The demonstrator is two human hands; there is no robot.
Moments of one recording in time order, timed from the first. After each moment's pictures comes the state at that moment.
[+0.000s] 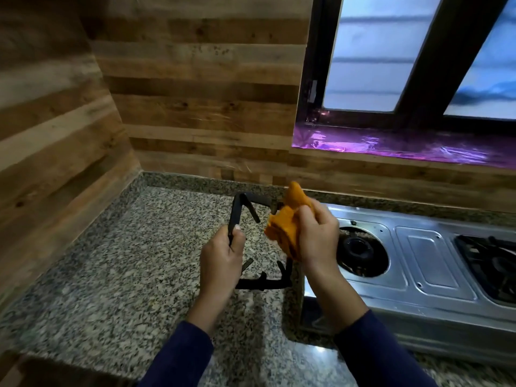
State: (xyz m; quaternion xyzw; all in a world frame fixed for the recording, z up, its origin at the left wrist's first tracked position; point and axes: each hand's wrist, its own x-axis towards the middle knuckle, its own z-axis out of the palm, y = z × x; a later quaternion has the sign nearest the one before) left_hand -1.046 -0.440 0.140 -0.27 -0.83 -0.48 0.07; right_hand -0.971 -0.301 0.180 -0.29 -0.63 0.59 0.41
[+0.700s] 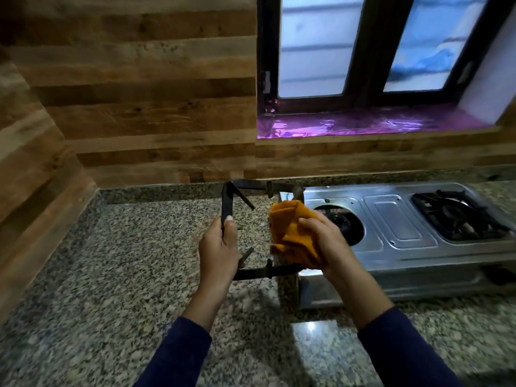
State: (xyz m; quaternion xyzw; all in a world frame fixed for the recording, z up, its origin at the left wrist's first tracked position) left_hand -1.056 -0.436 0.141 -0.31 -0.75 -0.59 -0.05; right_hand -0.921 -0.293 0.152 -0.35 -0.50 0.73 0.30
